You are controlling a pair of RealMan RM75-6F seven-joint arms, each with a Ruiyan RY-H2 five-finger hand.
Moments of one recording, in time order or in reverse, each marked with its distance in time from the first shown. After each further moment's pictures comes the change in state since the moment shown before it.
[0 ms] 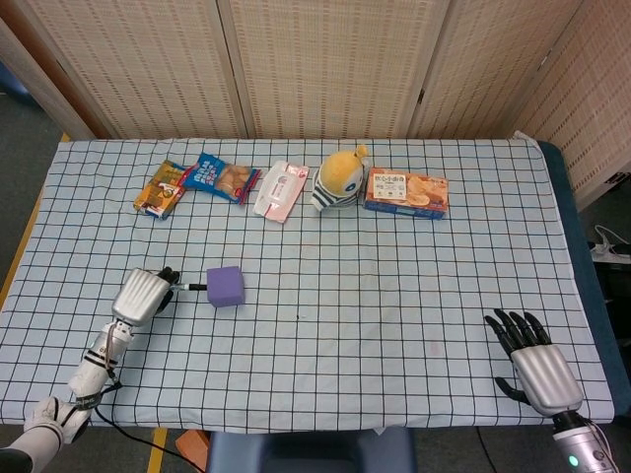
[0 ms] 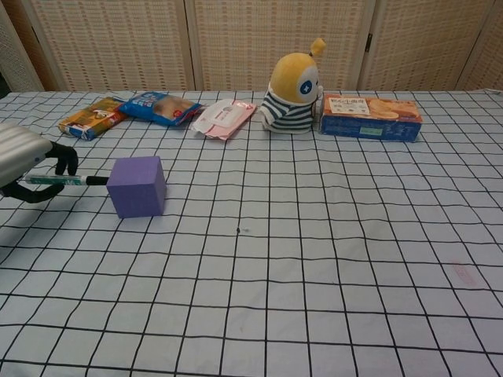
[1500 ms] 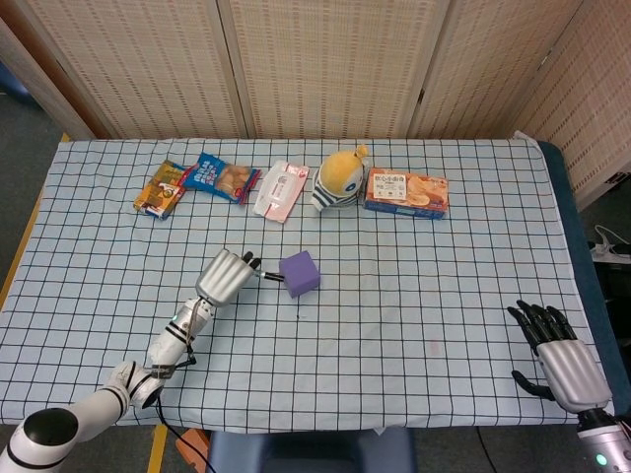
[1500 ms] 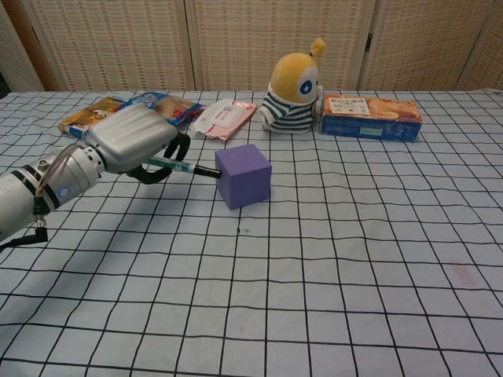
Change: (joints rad) left arm -0.267 -0.088 -0.100 -0.194 -0.045 -0.185 0.323; right arm -0.002 0.079 0.009 0.009 0.004 0.028 0.181
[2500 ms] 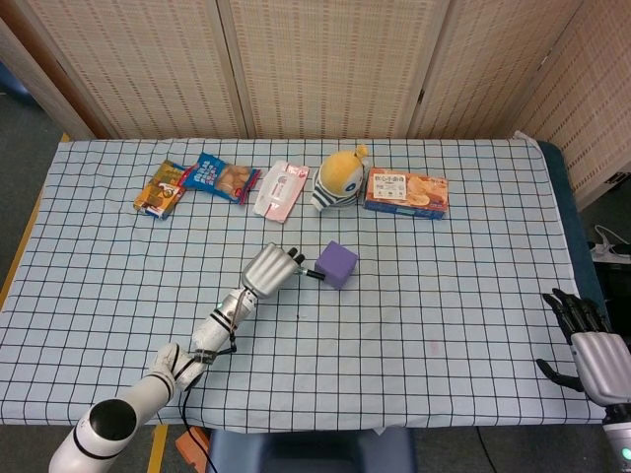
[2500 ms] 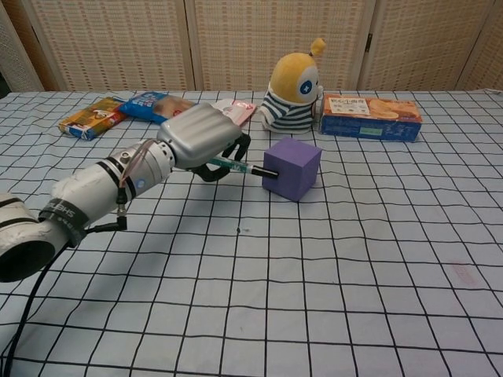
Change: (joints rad) left arm -0.196 -0.205 -0.018 0.261 -0.015 -0.090 -0.117; right arm -0.021 0.042 0.041 0.012 0.080 0.029 0.091
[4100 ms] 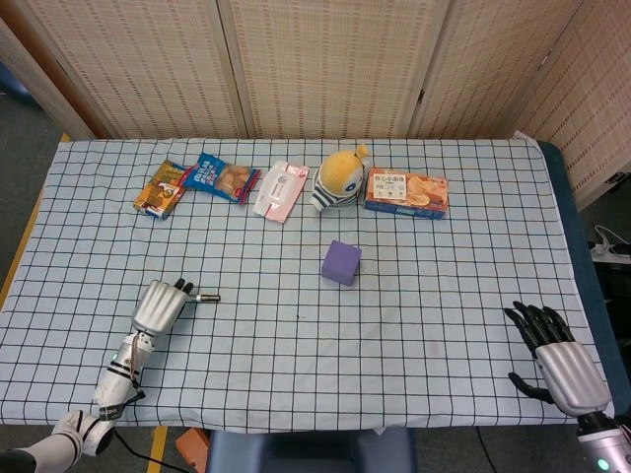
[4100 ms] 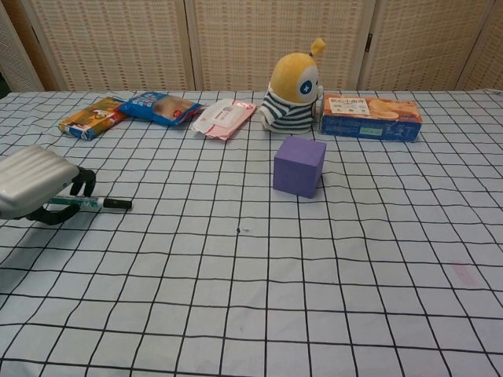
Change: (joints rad) left arm 0.466 0.282 0.145 -0.270 -0.080 0.211 0.121; right arm 0.008 -0.035 -0.043 -0.017 -0.132 0.000 -0.060
